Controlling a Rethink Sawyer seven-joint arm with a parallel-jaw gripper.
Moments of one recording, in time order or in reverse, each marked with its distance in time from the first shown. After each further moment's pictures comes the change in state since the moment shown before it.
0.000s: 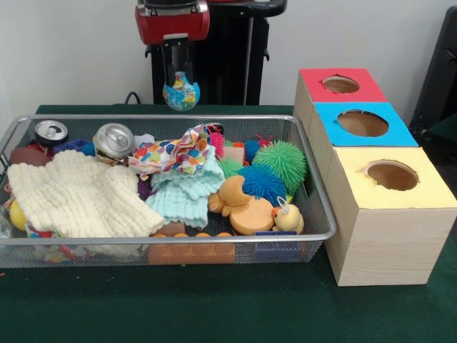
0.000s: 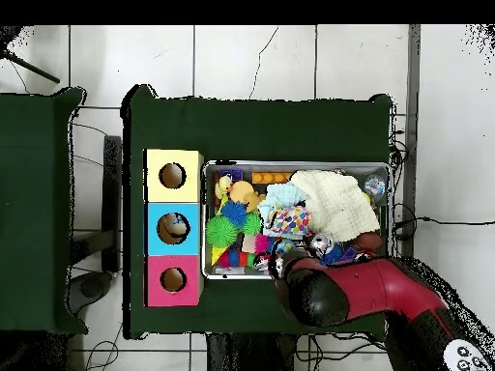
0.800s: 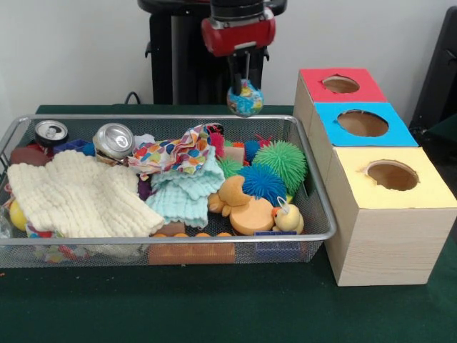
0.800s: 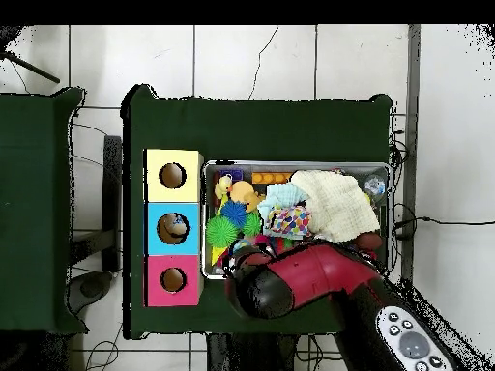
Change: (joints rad) arm 0.185 0.055 -0.009 0.000 0.014 -0.037 0.000
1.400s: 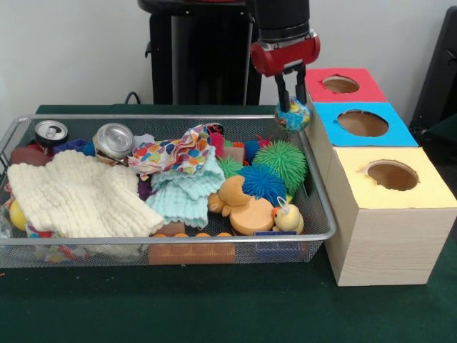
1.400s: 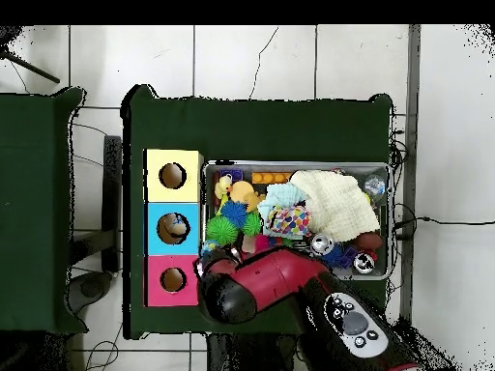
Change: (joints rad) arm 0.184 0.089 -0.138 0.000 0.000 -0.221 0.001
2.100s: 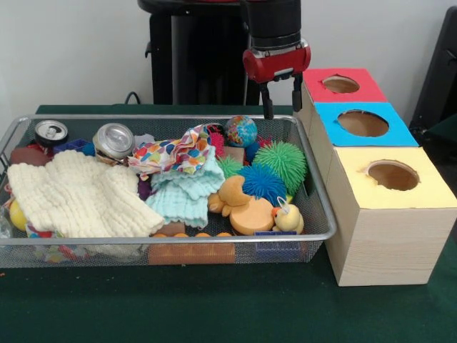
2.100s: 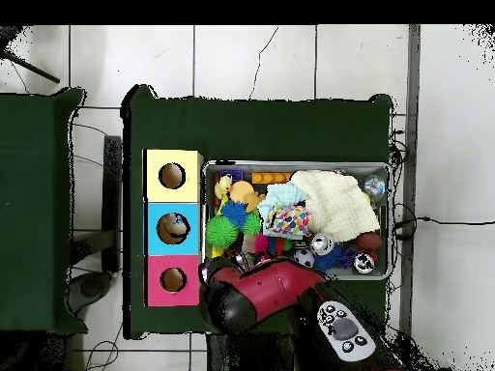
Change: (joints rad) arm 0.081 0.028 -0.159 0.000 0.016 -0.098 0.000
